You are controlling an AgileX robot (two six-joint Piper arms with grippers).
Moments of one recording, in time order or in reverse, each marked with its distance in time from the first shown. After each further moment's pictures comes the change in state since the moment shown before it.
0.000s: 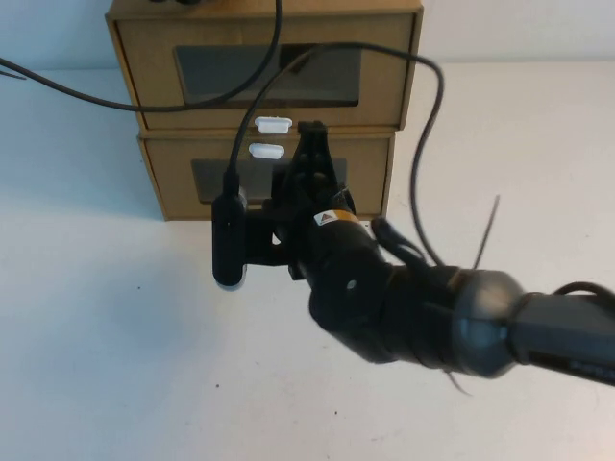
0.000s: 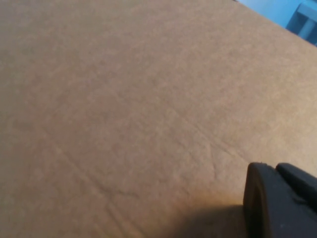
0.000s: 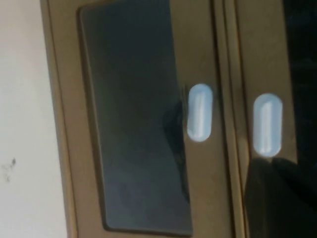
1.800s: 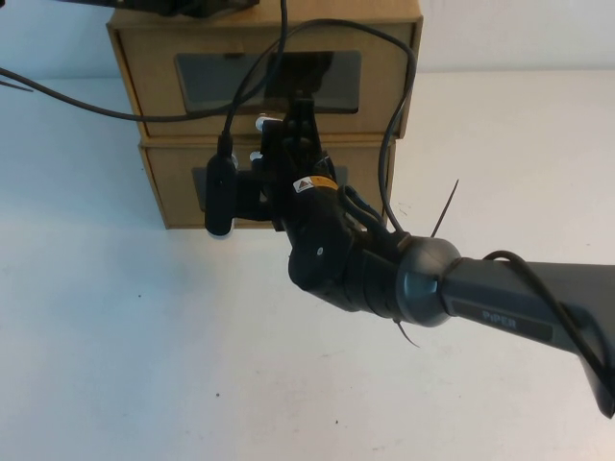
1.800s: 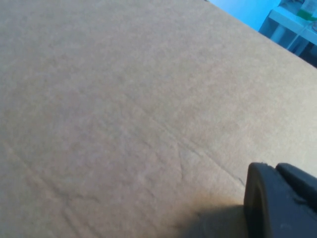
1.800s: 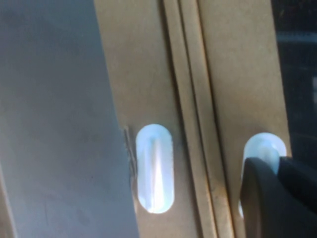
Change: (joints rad) right arm -0.097 0.221 -0.265 -0.212 -0.023 0.157; left arm 0.000 0.009 0.004 -0.074 0.048 0.010
